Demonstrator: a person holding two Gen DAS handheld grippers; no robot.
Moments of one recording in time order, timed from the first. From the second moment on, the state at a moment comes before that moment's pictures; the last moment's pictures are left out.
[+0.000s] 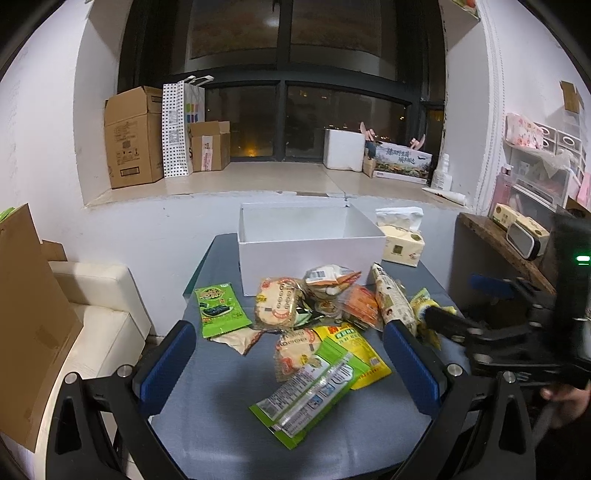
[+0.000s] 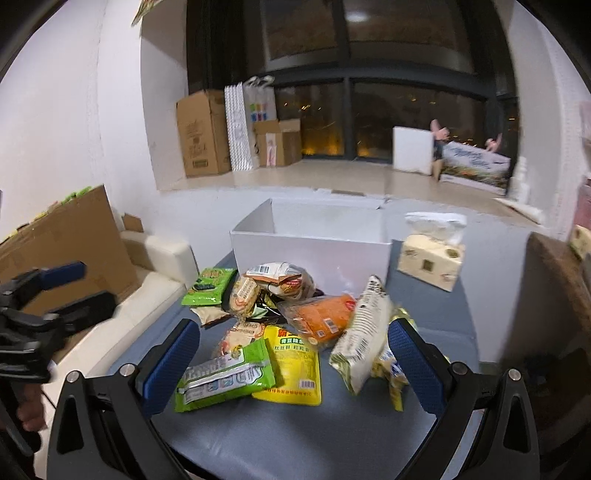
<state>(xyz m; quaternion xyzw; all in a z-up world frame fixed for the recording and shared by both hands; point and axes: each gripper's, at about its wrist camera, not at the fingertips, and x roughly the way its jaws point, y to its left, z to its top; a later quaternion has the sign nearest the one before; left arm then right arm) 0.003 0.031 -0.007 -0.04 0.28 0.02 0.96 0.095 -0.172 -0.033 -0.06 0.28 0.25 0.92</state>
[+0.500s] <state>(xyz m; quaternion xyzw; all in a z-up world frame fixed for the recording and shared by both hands) 0.052 0.084 -0.057 -0.06 0.30 0.05 0.95 0.238 -0.074 -0.106 -0.05 0.38 0.26 0.89</state>
